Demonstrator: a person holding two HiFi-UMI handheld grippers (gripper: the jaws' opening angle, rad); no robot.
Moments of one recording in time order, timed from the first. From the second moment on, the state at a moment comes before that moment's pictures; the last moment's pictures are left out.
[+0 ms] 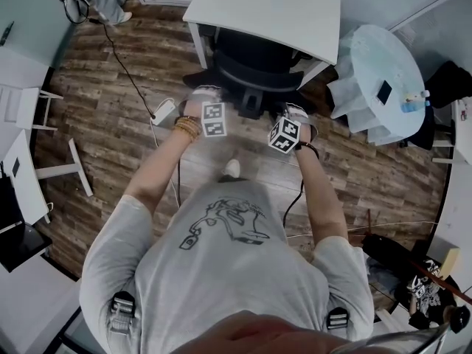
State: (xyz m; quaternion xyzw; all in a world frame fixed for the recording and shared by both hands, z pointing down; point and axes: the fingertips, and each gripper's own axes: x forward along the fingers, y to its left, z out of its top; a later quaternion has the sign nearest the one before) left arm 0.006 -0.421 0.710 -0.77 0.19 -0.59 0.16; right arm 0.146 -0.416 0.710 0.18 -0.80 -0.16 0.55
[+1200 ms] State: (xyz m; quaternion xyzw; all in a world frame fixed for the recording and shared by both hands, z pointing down) left arm -0.033 -0.245 0.709 -0.78 0.17 -0.57 0.18; right arm 0.106 -0.233 0.709 0.19 -0.79 -0.15 0.56
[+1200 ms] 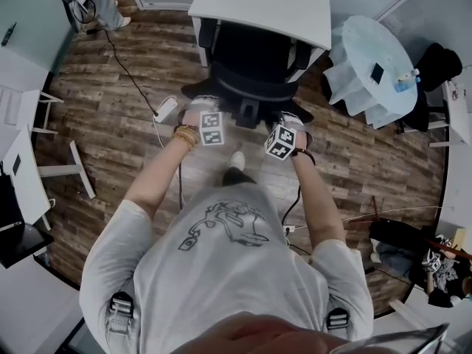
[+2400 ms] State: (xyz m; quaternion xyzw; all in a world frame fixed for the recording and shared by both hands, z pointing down) left arm -0.064 -0.037 0.709 -0.79 0.17 -0.56 0.19; right arm 0.075 -0.025 0.711 0.21 -0.79 -0.14 0.56
